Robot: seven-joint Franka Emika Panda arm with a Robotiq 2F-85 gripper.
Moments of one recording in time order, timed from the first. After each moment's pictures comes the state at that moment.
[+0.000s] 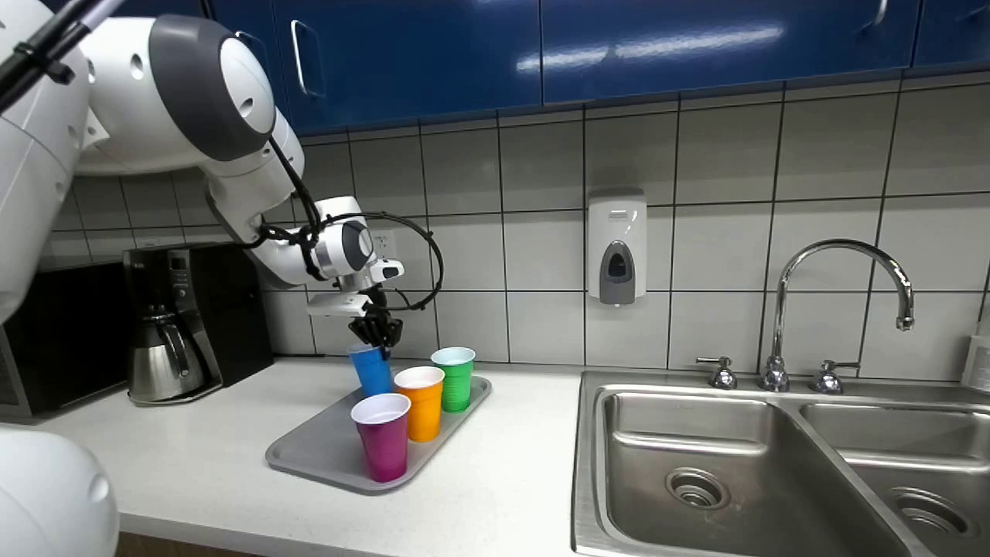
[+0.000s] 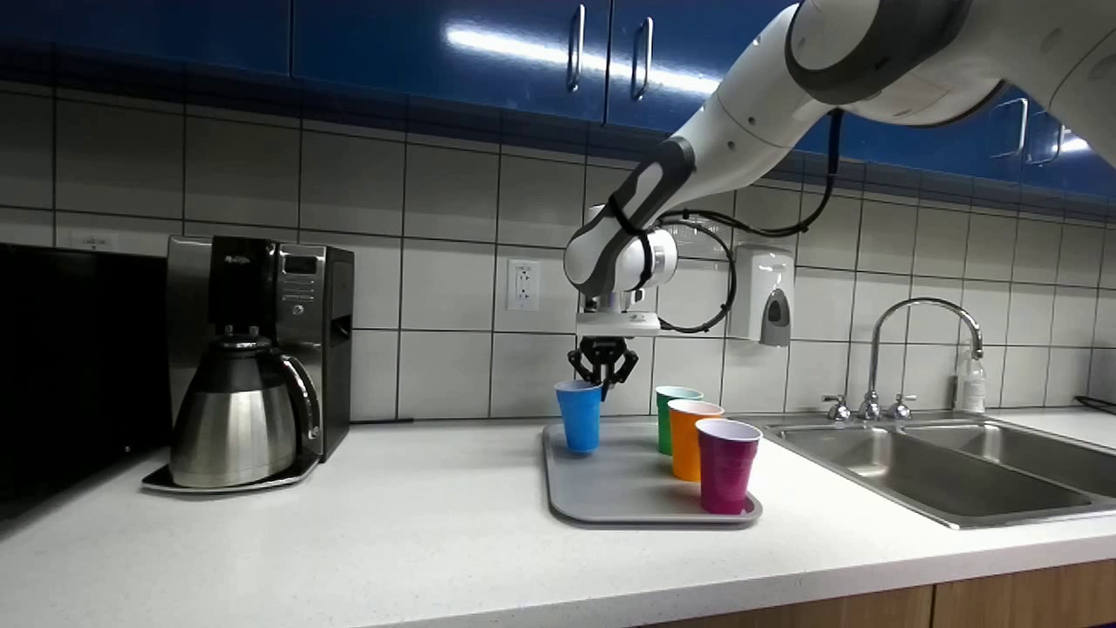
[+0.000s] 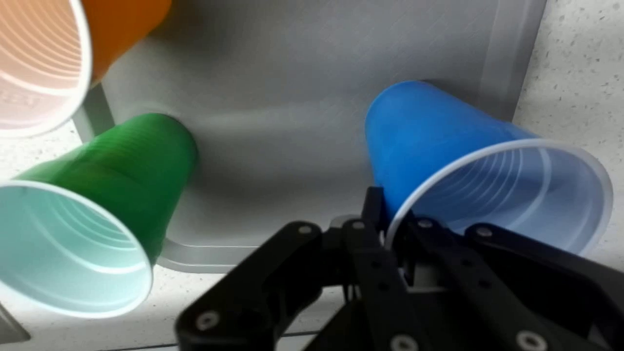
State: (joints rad) arm 0.30 0.63 -0.10 -1.58 -0.12 2.39 0.43
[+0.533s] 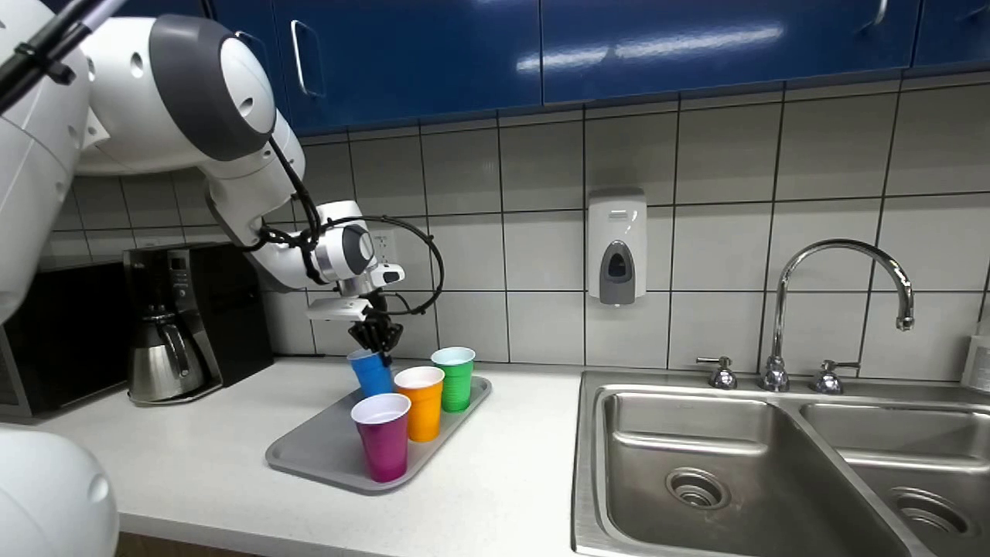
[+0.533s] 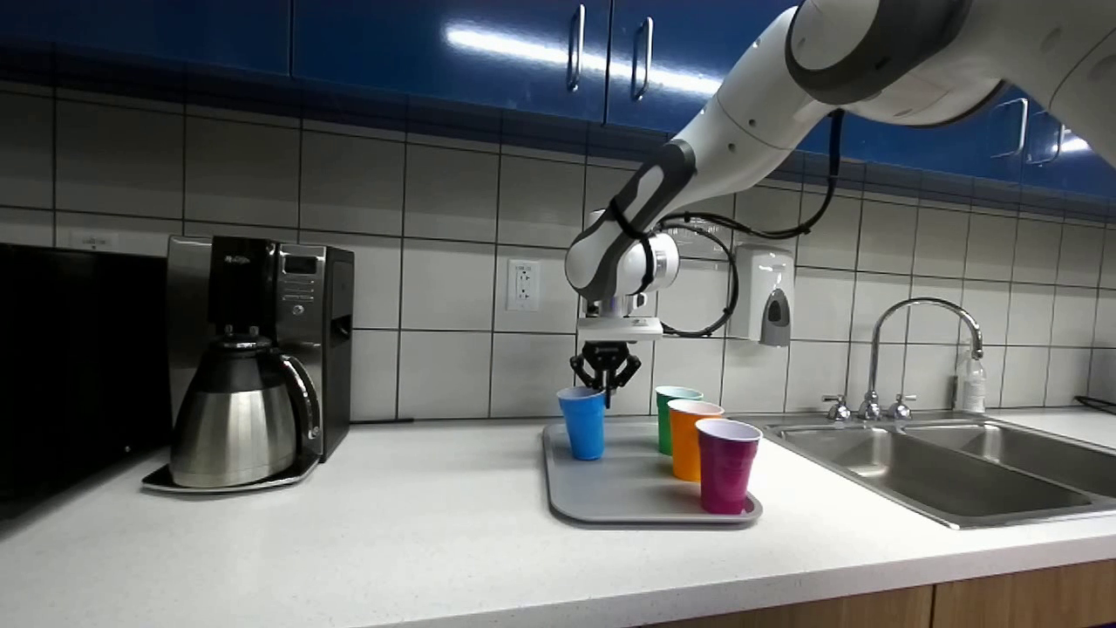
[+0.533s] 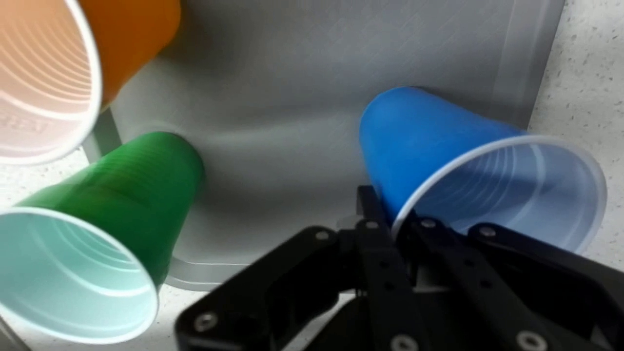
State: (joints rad) arm 0.30 0.63 -0.10 -1.60 -0.11 2.38 0.43
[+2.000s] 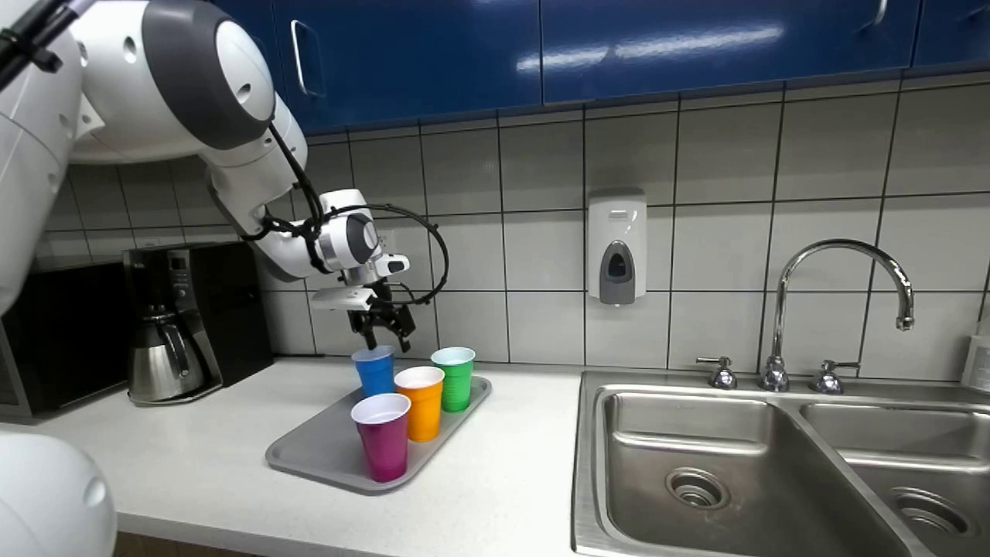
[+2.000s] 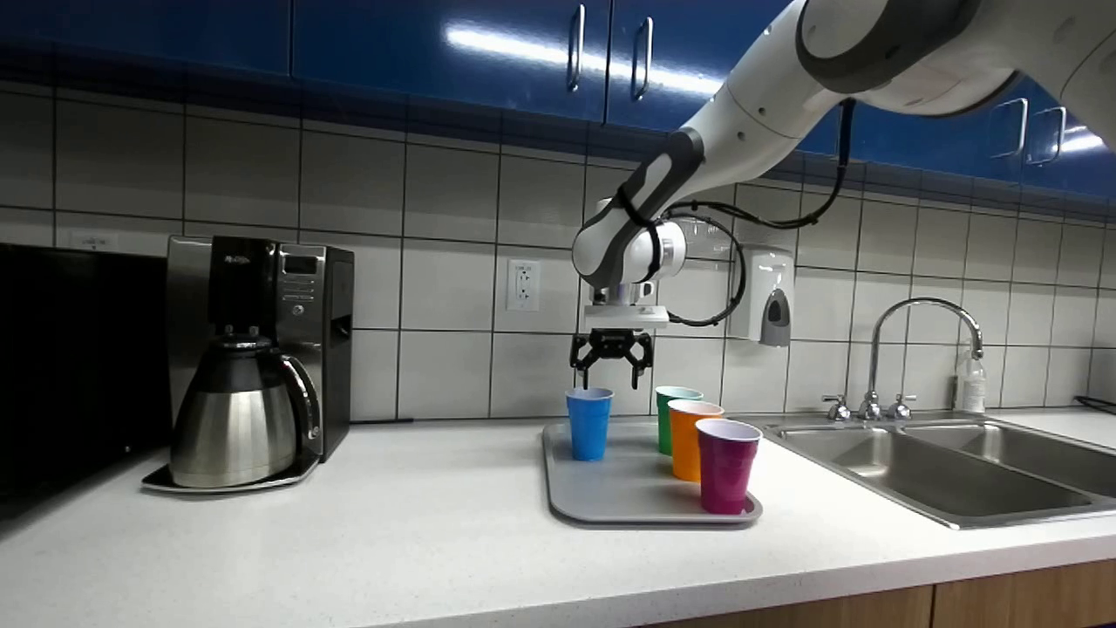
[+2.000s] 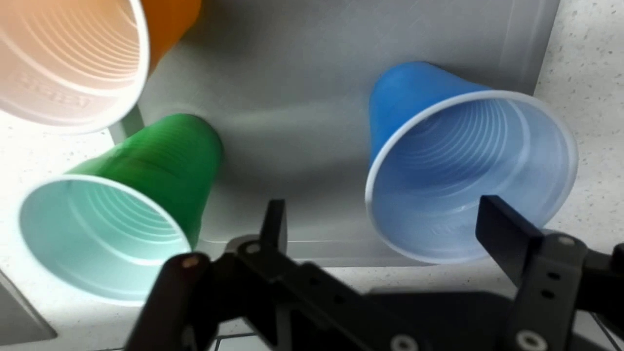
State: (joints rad) arm 0.28 0.60 -0.10 -1.60 -0.11 2.37 0.43
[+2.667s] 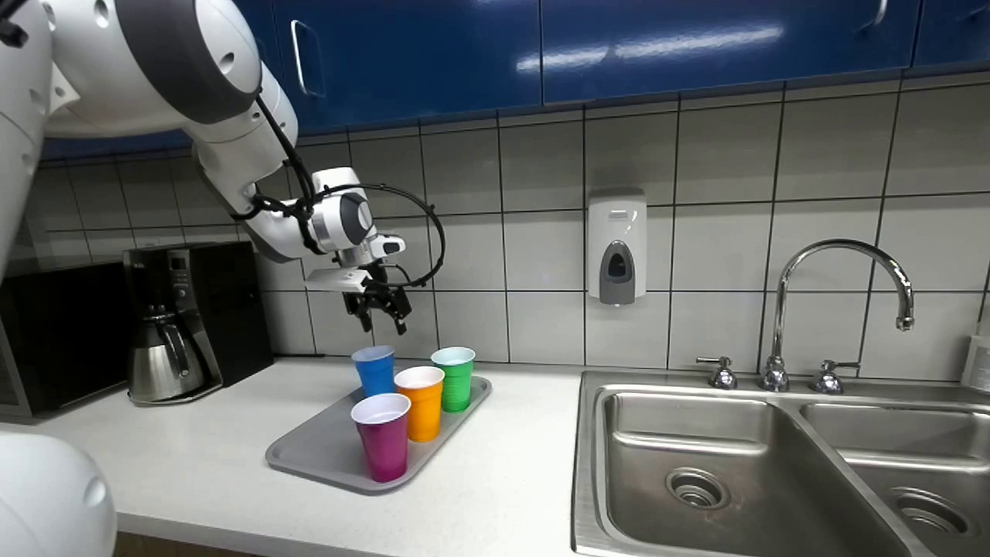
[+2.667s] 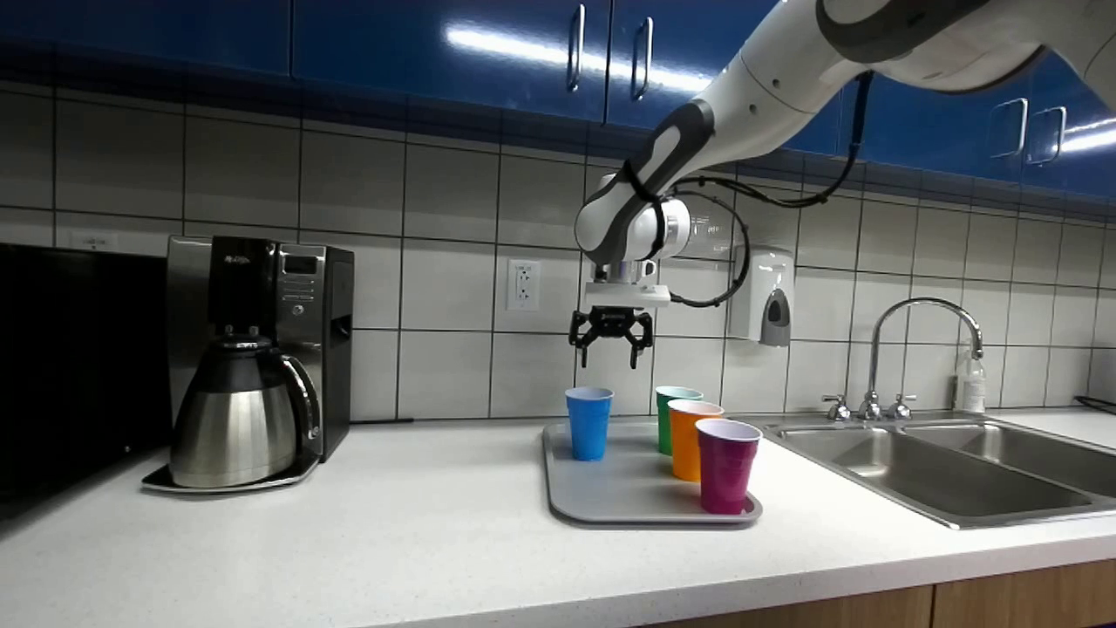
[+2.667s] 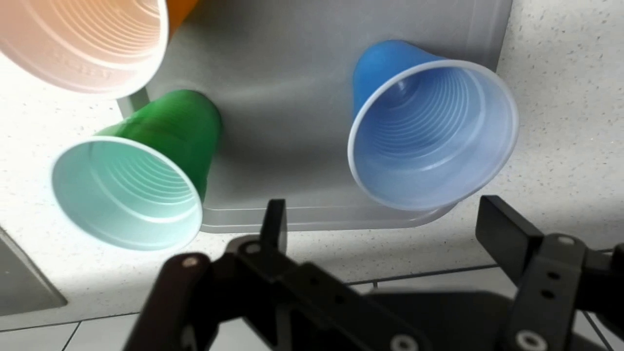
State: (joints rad) arm 0.28 0.52 -0.09 -1.63 -0.11 2.37 0.43
